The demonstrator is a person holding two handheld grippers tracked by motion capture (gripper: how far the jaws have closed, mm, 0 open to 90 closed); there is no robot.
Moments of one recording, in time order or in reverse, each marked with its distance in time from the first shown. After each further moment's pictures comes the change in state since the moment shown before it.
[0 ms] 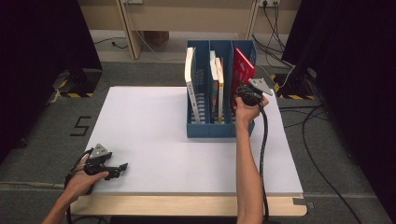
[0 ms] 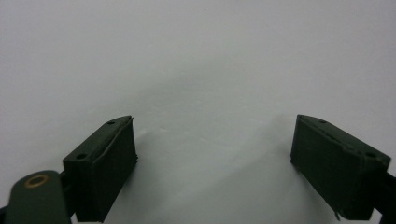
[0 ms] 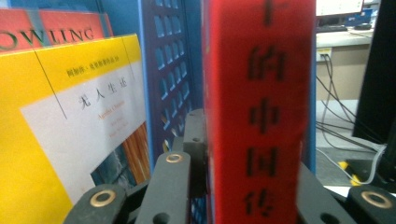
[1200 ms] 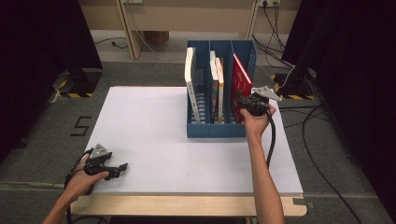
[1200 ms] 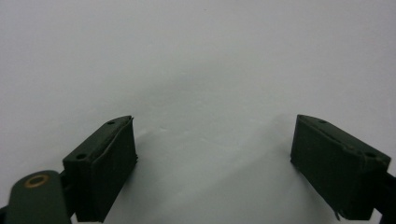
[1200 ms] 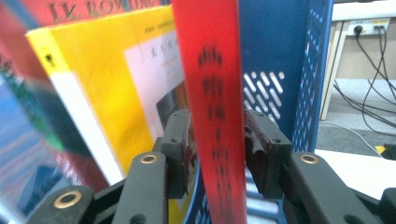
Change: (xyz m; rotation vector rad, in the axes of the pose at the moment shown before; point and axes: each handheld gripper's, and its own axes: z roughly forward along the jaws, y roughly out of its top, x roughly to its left) left arm 0.000 0.000 0.000 -0.002 0.000 0.000; right arm -0.005 0.002 -0.051 0.136 0.159 -0.030
